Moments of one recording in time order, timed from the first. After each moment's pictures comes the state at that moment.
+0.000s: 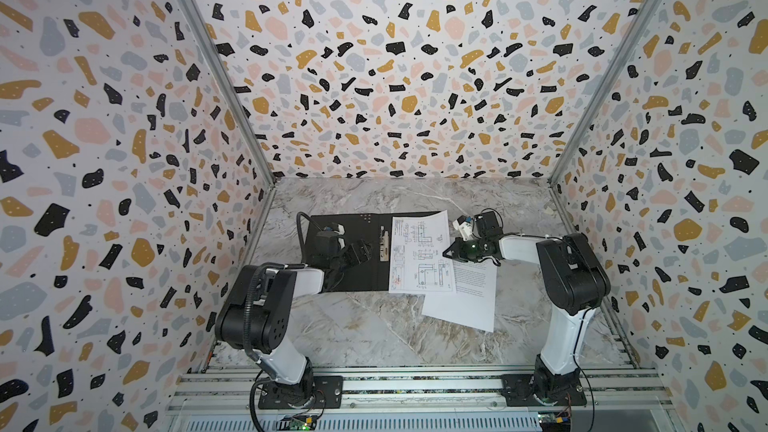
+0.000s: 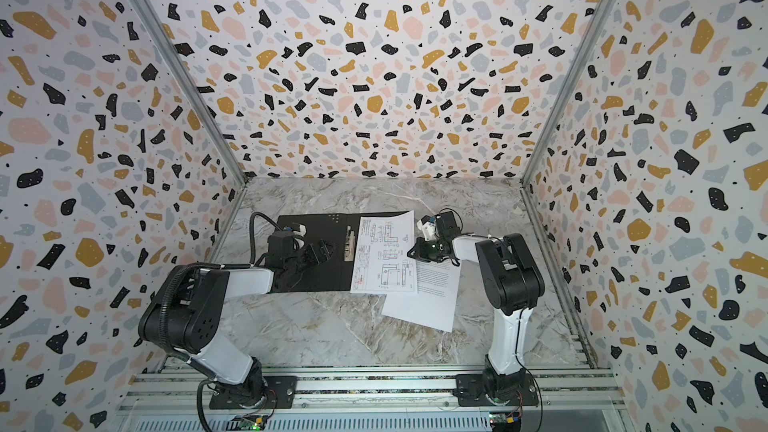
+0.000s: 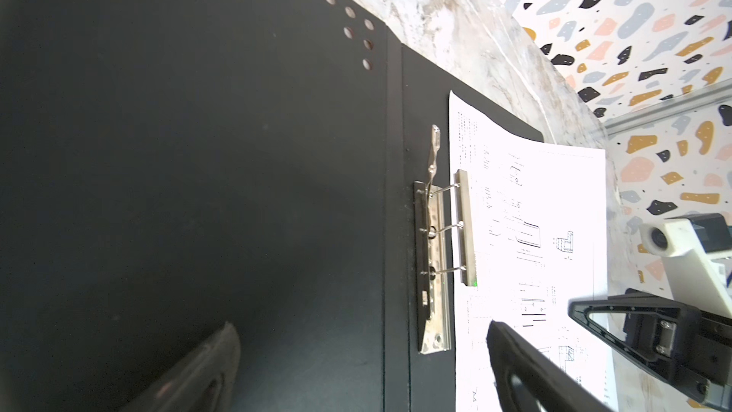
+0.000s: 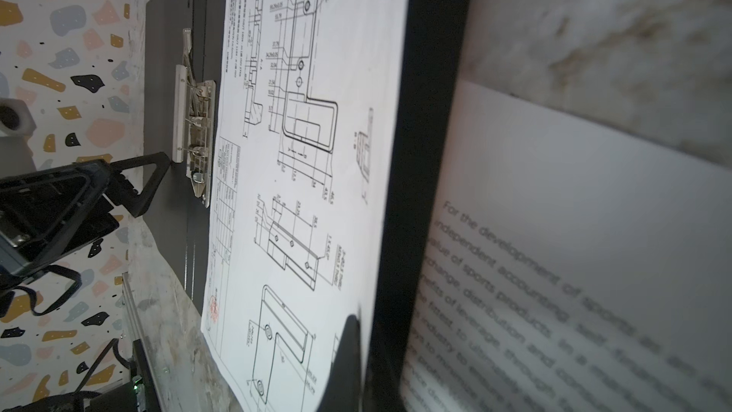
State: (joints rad) left arm -0.17 1.65 0.61 0.36 0.32 -0.60; right arm 0.30 1.94 1.06 -0.09 -0.65 0.37
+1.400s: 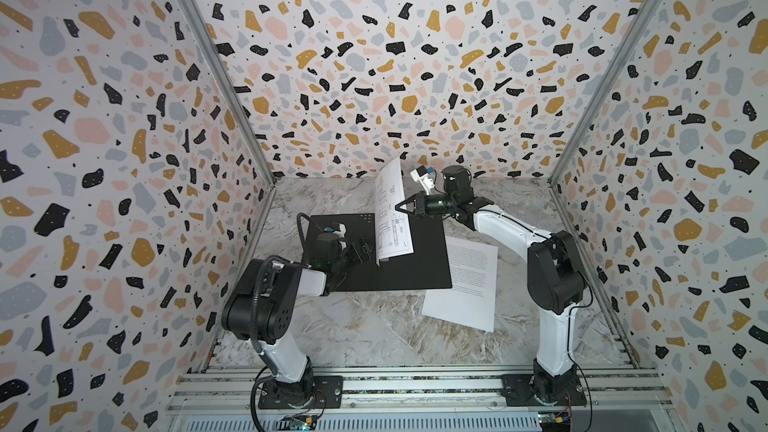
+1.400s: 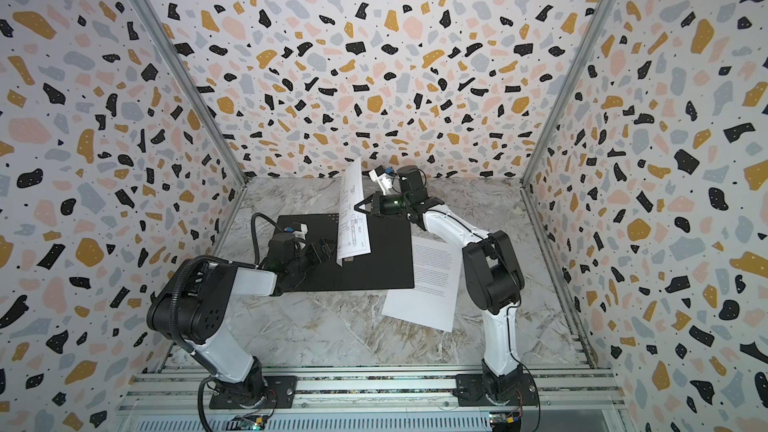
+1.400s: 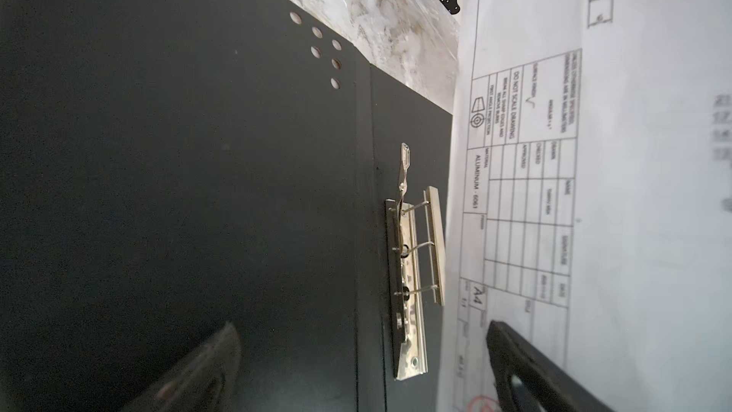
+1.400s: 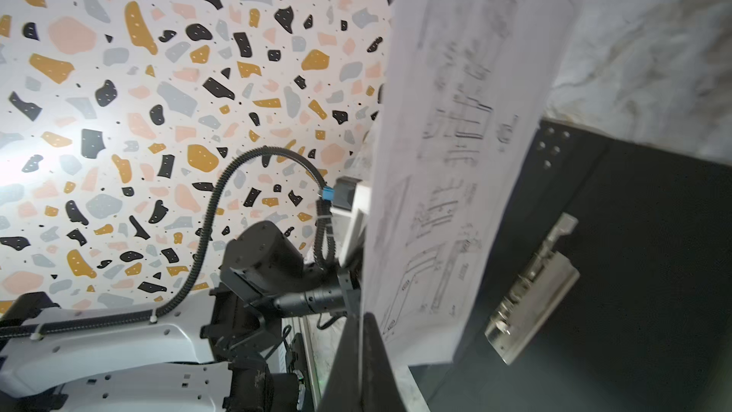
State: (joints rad) left arm -0.18 1.71 0.58 0.55 0.35 -0.66; right arm 0.48 1.99 1.53 -0.01 -0.89 0.63
